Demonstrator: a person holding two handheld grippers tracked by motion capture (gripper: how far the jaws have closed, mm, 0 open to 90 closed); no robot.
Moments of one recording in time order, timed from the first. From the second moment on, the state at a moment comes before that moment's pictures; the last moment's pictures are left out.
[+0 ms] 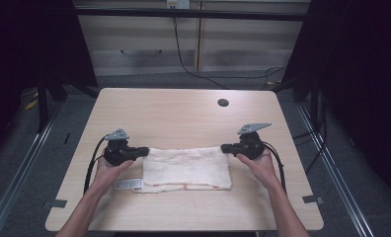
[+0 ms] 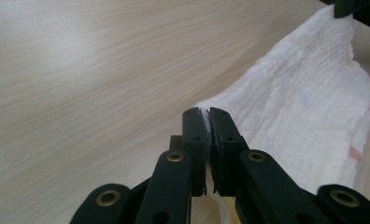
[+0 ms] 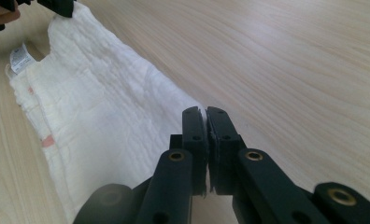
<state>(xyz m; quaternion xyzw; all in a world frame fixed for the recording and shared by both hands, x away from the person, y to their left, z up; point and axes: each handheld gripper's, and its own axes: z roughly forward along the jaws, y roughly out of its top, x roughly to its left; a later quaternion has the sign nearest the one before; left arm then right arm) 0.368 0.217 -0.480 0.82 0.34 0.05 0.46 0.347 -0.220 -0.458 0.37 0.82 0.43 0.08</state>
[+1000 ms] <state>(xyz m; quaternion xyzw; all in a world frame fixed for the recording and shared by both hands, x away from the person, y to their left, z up) 0.366 0.214 -0.486 0.81 0.34 0.06 0.47 0.283 -0.218 -0.467 0.32 0.84 0.43 0.06</state>
